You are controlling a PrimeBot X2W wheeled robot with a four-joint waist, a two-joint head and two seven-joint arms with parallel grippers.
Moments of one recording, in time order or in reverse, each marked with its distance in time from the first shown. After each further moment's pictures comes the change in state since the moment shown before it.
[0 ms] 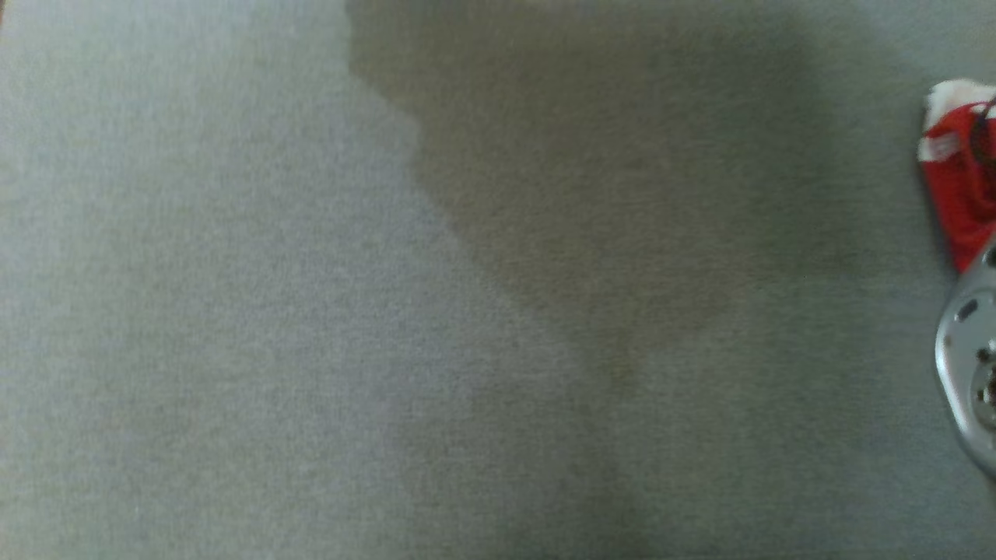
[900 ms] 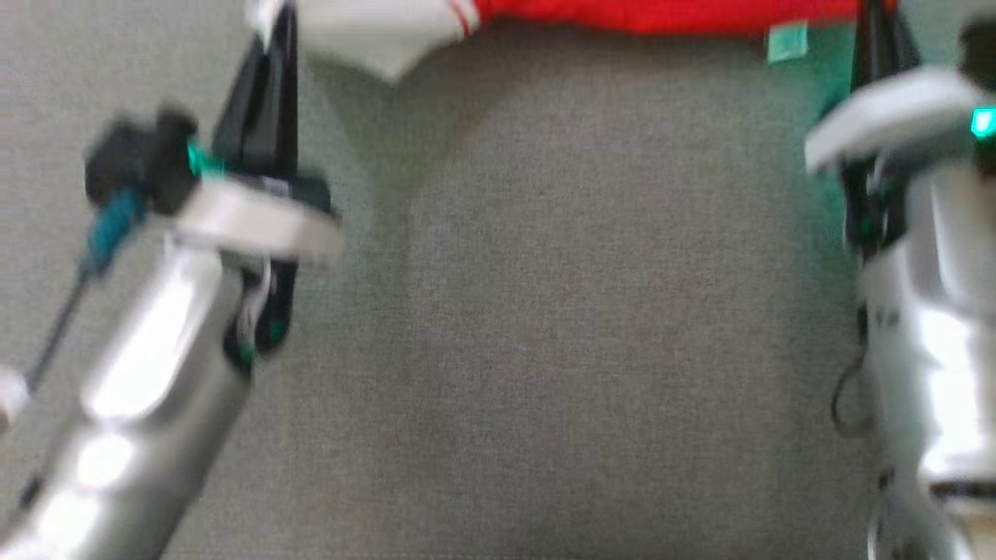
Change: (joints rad) left arm 0.827 -0.013 0.024 -0.261 -0.225 0.054 -0.245; right arm 0.460 0.022 0.068 0.229 0.268 0.000 -0.320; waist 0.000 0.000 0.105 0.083
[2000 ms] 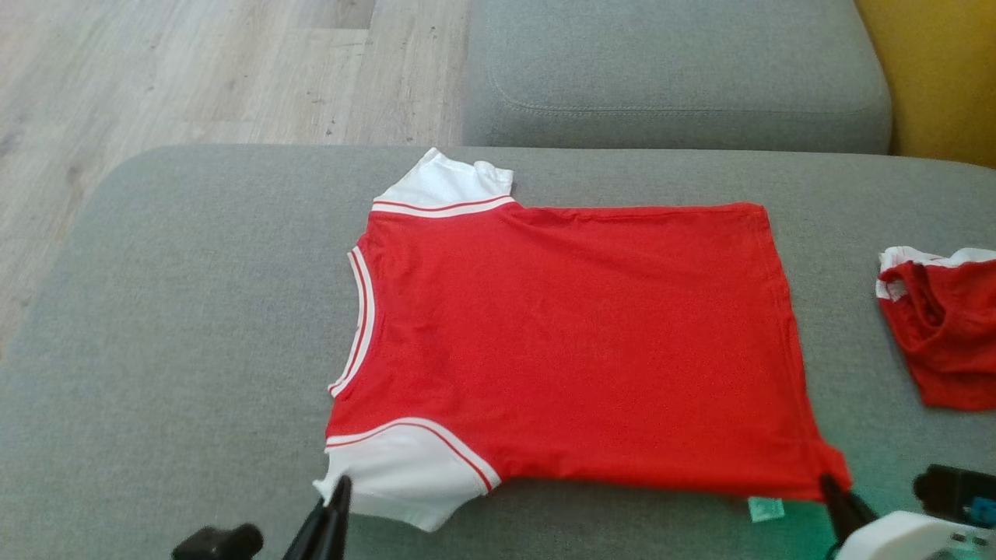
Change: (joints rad) left arm 0.906 0.199 -0.085 -0.524 -0.156 0.266 0.153; right arm 1.097 0.033 -0.012 -0.723 0.187 0.000 0.468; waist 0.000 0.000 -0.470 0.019
